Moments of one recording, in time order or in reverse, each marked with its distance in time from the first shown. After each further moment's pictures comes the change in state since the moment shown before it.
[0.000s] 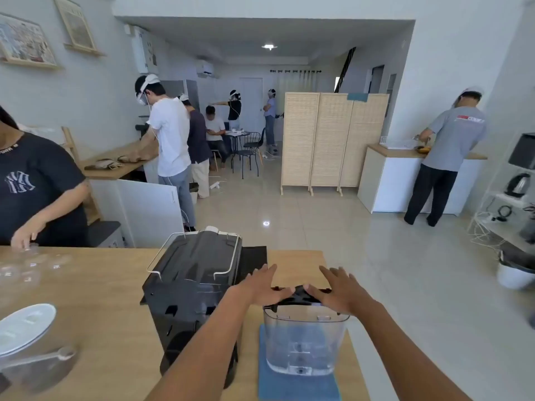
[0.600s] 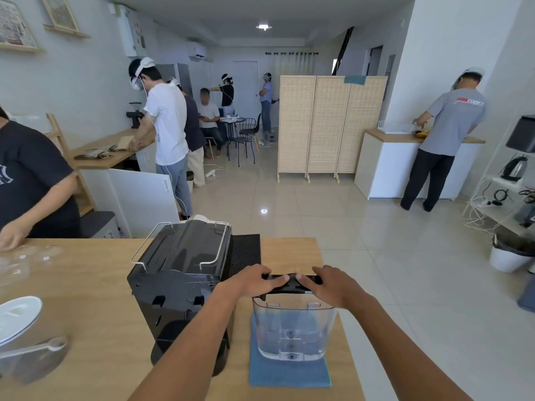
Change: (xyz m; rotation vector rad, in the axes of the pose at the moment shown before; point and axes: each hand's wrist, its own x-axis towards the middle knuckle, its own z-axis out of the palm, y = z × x) left_hand 0.004 0.003 0.010 -0.167 0.000 -0.029; right_hand 0.012 0.018 0.013 0.008 0.021 -0.033
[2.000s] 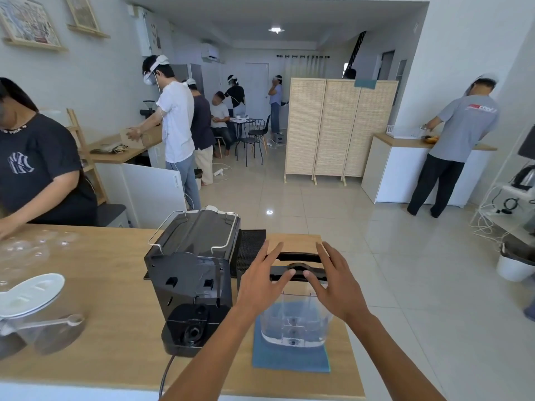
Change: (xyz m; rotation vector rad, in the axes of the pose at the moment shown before) left_hand -0.054 0.008 0.056 -0.052 0.701 0.314; right_hand -0.031 0.008 0.042 0.144 0.533 -0.274
